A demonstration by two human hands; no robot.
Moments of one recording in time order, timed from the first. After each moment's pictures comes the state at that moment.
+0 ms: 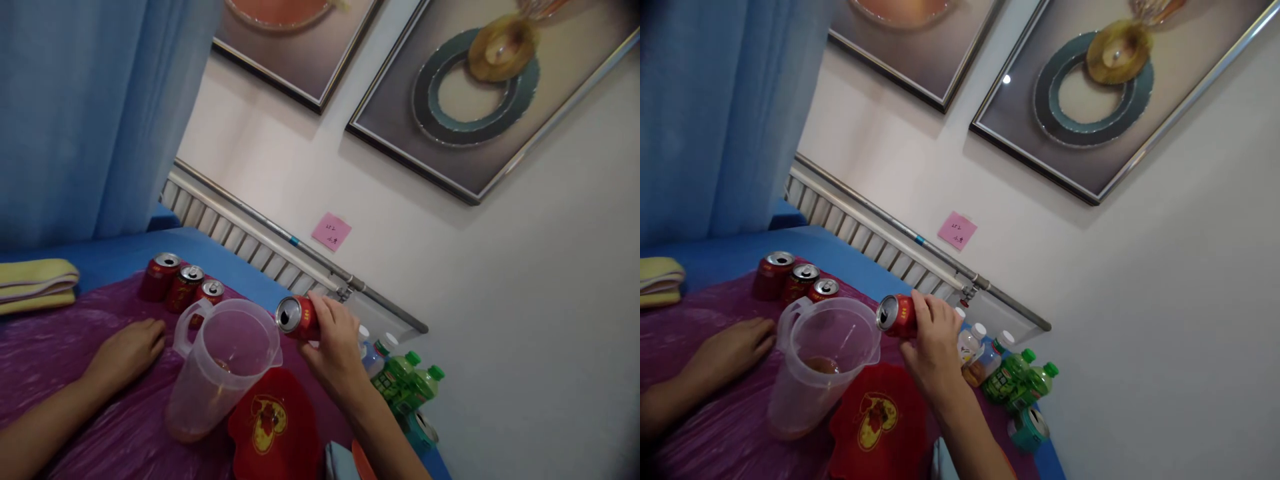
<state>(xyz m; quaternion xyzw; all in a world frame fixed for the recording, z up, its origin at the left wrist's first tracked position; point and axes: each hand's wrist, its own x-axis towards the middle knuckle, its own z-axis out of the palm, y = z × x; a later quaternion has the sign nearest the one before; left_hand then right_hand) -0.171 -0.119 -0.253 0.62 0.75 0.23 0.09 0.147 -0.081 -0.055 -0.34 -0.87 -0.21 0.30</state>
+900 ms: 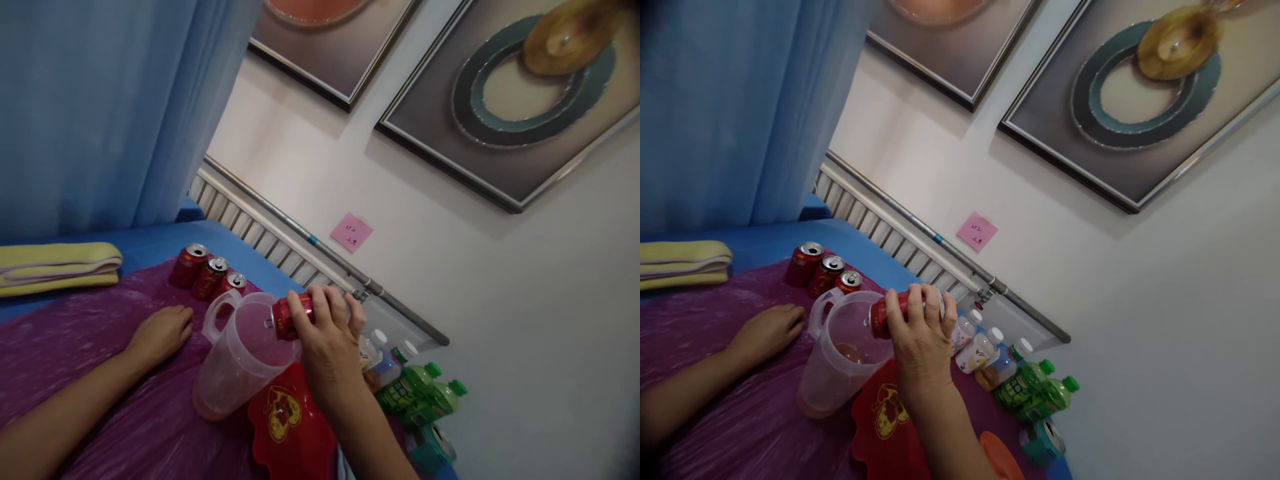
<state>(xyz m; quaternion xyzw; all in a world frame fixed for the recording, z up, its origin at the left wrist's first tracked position) -0.169 -0.122 -0.246 0.63 0.75 0.20 0.09 0.093 -0.110 -0.059 -0.26 -0.83 -0.43 0.23</state>
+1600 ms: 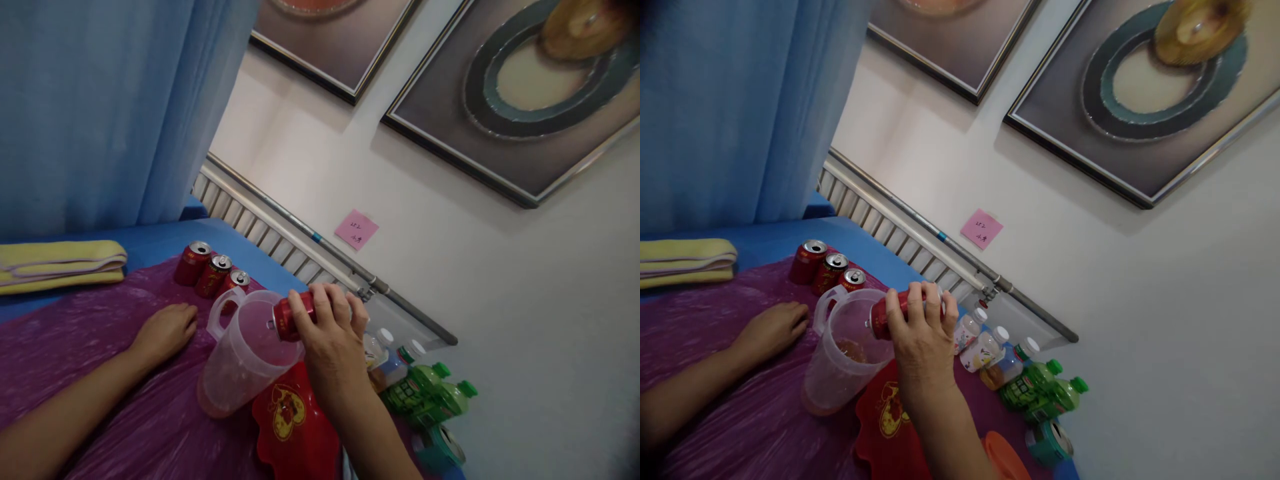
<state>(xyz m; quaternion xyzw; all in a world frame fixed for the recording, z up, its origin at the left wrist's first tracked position) -0.170 -0.120 -0.249 0.62 0.75 0.18 0.09 0.091 -0.113 -0.057 -0.26 -0.84 -0.42 0.22</state>
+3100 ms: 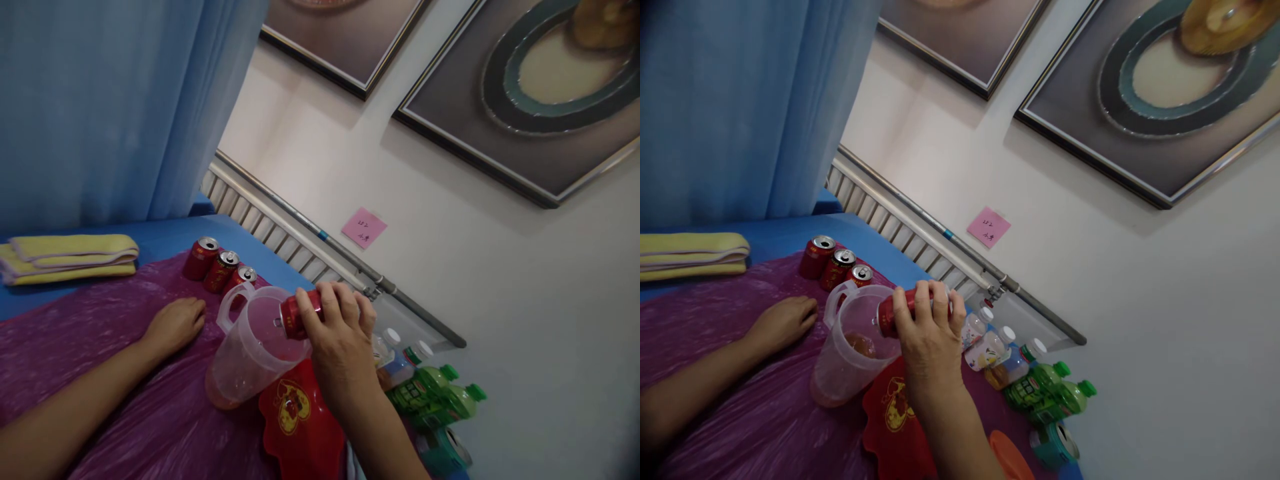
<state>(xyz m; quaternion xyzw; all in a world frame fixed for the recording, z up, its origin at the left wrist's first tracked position) -0.167 -0.125 -0.242 0.62 0.76 0.17 0.08 0.090 -0.113 -0.057 -0.25 -0.84 -0.43 0.21</state>
